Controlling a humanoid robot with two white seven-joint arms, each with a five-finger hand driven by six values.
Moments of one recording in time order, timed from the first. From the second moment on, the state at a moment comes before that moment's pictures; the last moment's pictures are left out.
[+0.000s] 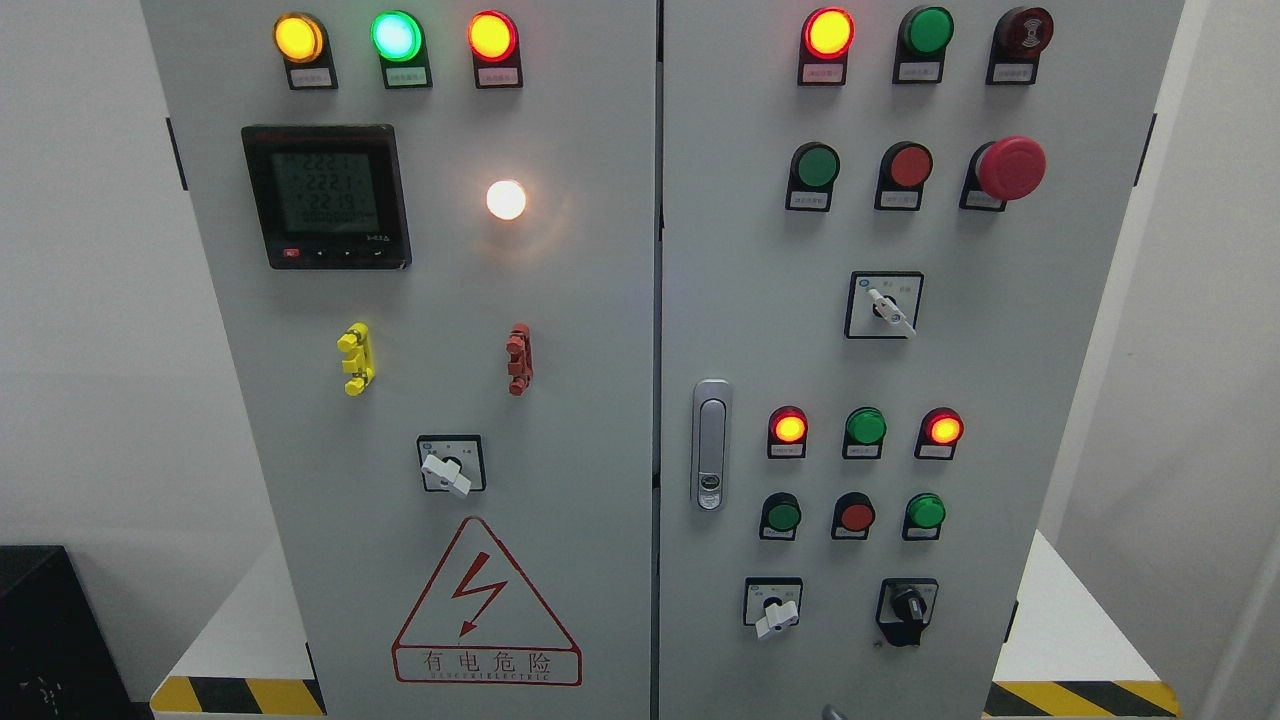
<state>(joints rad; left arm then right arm) -0.08 -0.11 0.00 0.00 0.08 -0.07 -0.06 0.27 0.12 0.24 -1.96 0.27 -0.10 -0.15</state>
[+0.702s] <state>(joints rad) -0.08 -0.11 0.00 0.00 0.08 -0.07 -0.06 0.23 0.12 0.24 -1.97 0.31 -0.09 -0.14</state>
